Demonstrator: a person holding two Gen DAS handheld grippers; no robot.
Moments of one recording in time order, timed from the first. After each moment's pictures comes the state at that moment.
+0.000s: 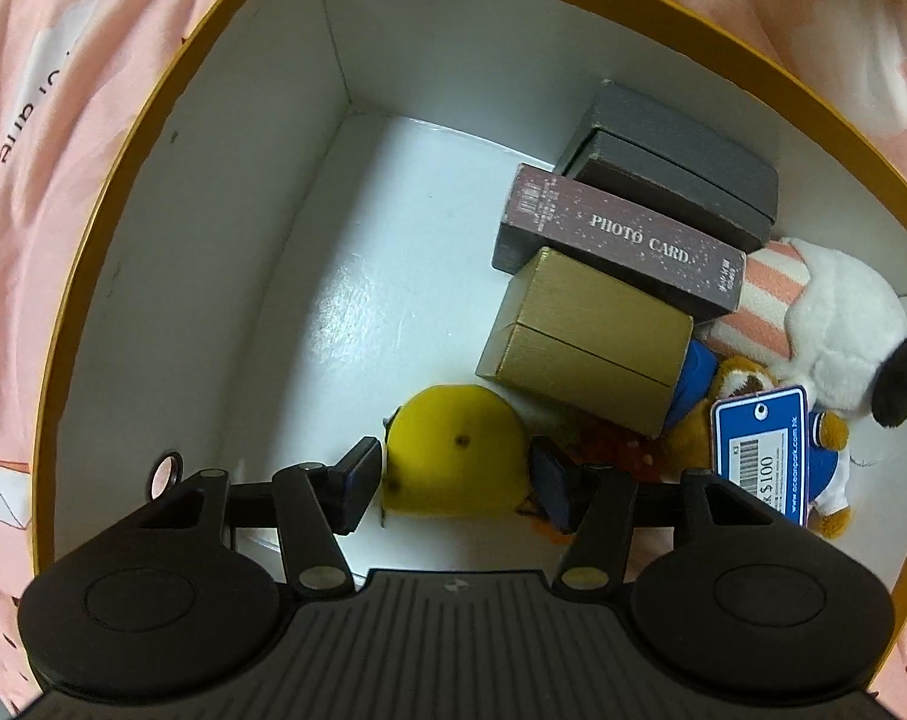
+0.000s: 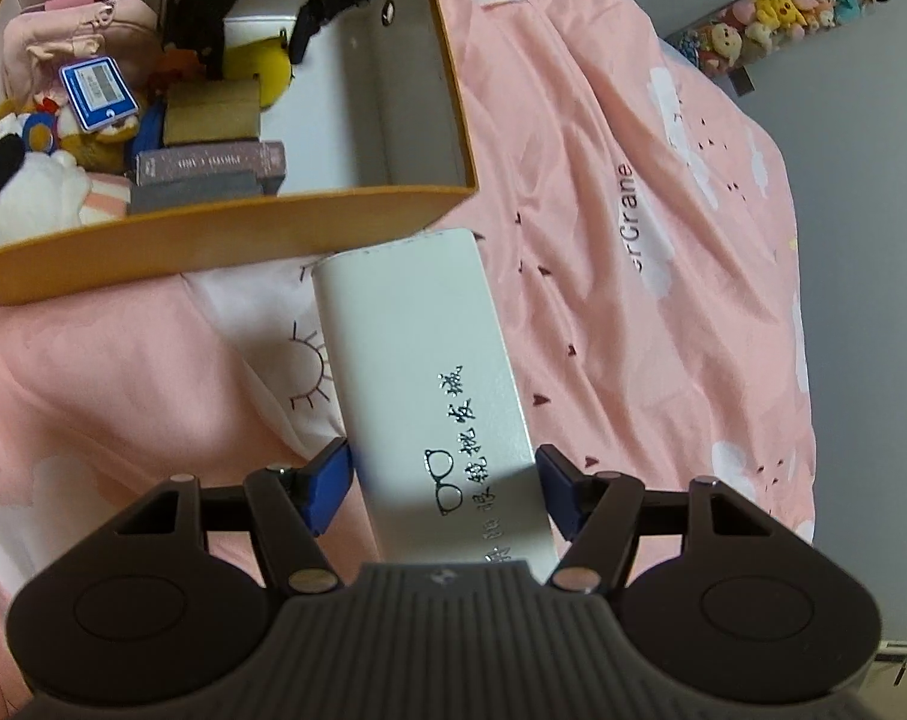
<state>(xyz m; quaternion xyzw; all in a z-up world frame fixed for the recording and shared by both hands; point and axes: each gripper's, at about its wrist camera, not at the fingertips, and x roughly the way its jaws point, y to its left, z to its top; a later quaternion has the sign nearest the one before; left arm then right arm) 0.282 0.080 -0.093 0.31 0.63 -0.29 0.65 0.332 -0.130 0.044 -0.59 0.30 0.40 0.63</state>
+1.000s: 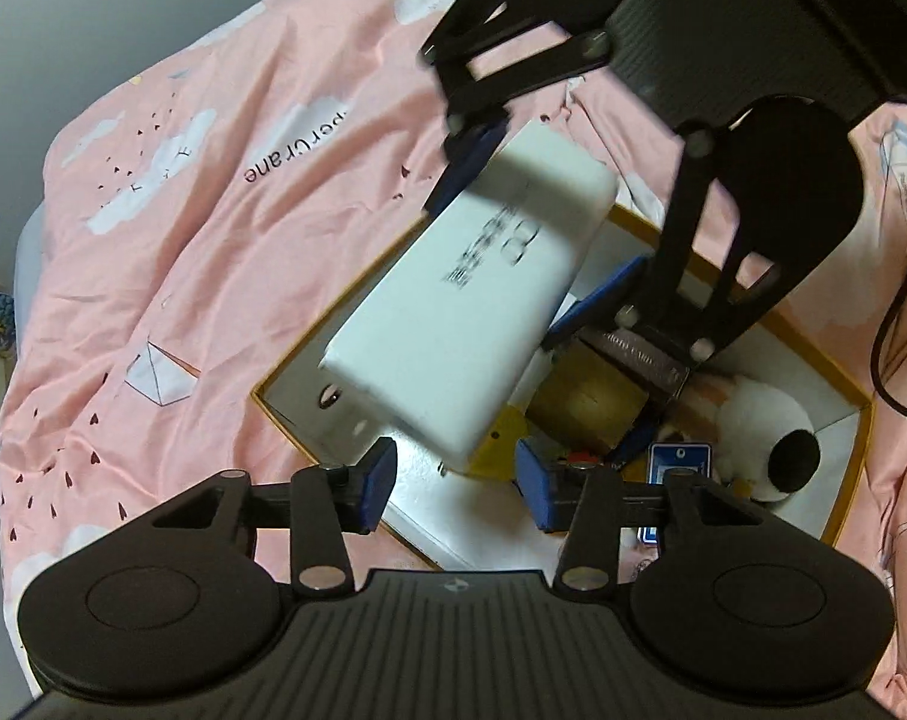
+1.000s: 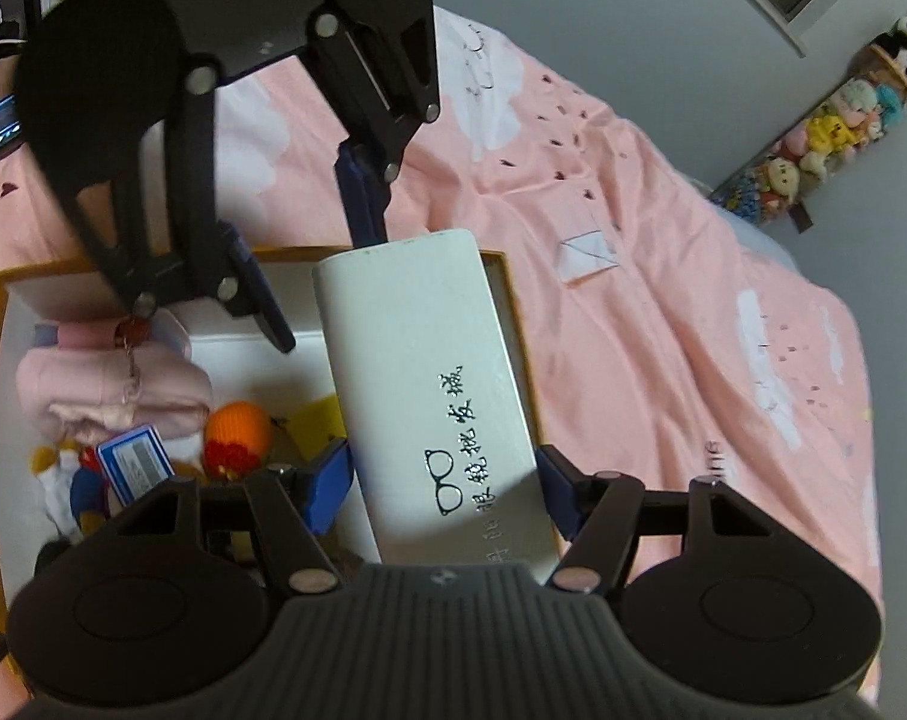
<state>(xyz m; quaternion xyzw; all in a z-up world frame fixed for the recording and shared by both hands) 0.219 0.125 0.028 0.20 0.51 -0.19 0.81 0.307 0.029 0.055 -0.49 0.25 0.54 0.64</state>
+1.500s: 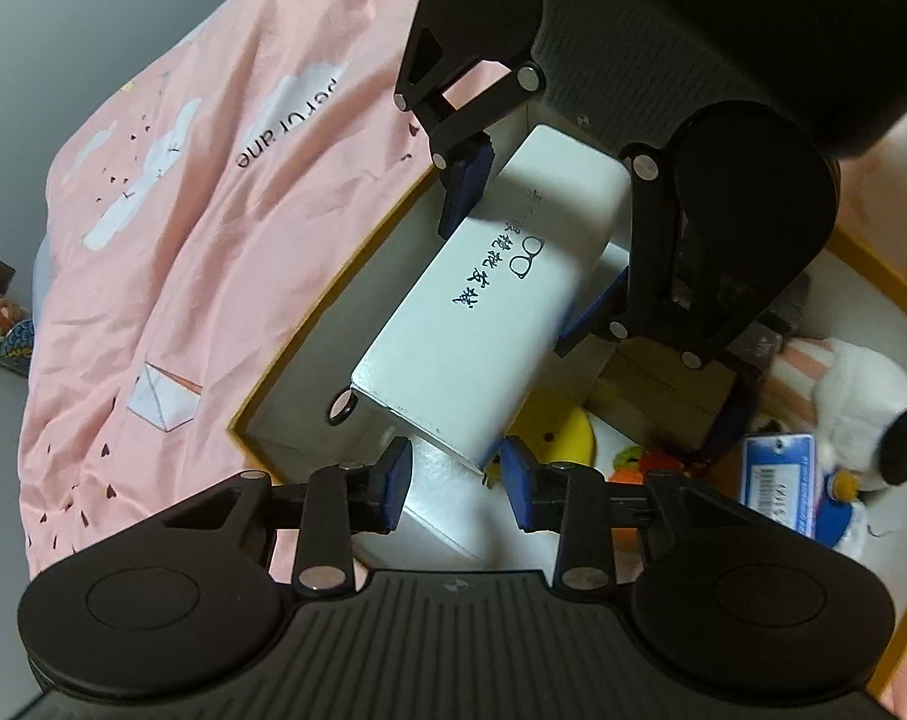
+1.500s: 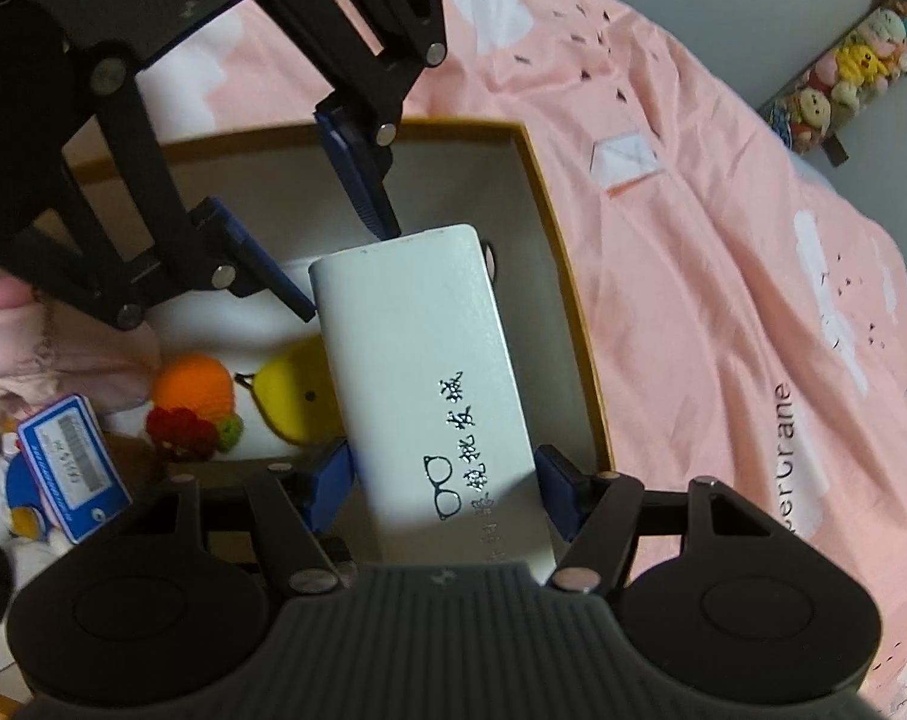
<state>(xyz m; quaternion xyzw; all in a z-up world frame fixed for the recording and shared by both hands) 0.245 0.102 -0.022 0.27 0.53 -0.16 0.79 0.344 0.045 -0.009 -0.50 0.31 0.52 0.62</state>
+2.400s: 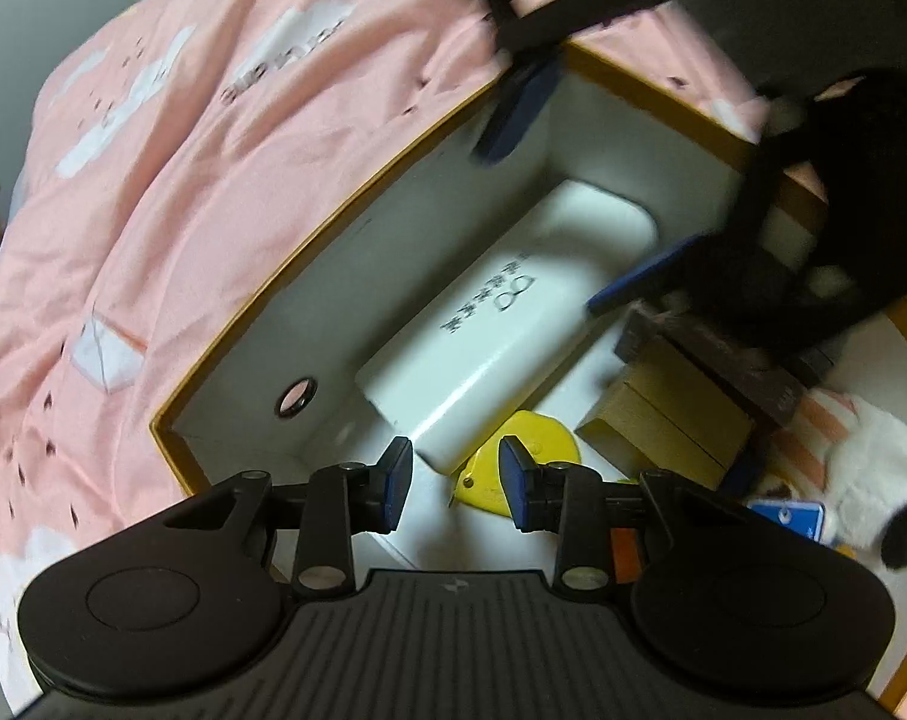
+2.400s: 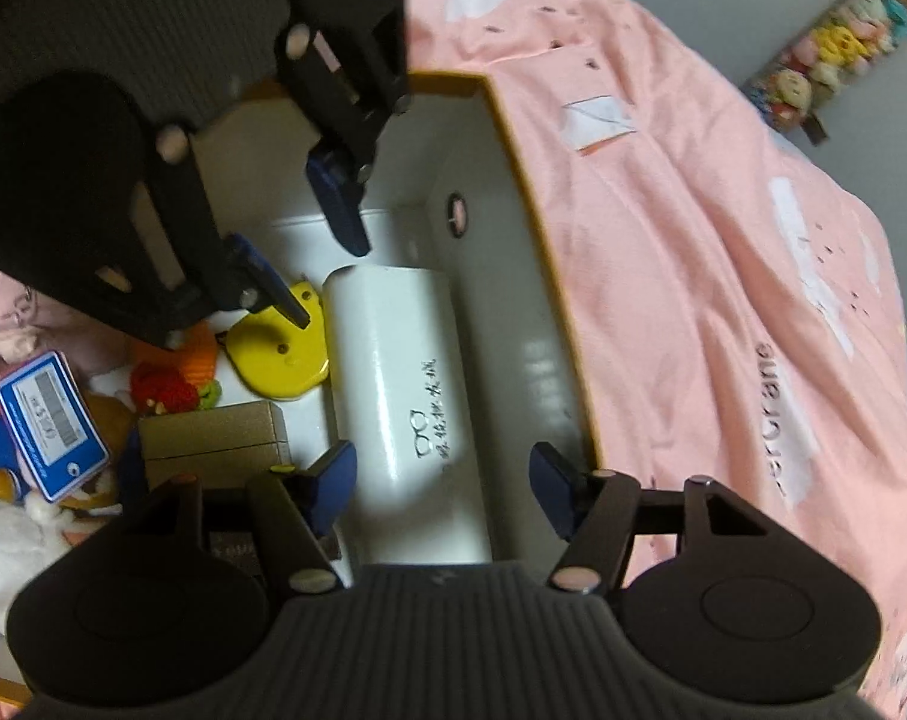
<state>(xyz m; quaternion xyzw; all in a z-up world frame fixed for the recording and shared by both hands) 0.266 0.100 -0.045 0.21 0.58 -0.13 0.78 0.349 0.024 -0.008 -0.49 0.32 0.49 0.64</state>
